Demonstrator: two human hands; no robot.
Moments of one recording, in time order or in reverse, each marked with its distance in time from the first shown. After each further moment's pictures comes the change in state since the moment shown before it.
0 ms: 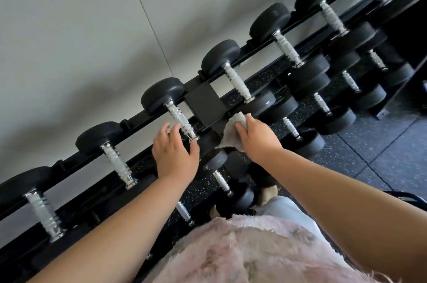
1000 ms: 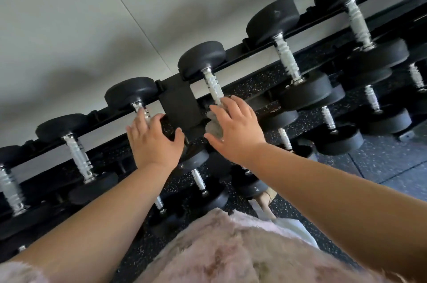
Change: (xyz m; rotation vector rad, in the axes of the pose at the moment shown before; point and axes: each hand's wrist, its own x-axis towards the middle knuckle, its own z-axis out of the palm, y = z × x) left_hand 0.052 0.079 0.041 0.253 0.041 -0.273; right_hand 0.094 0.052 -0.046 -0.265 0.084 -0.609
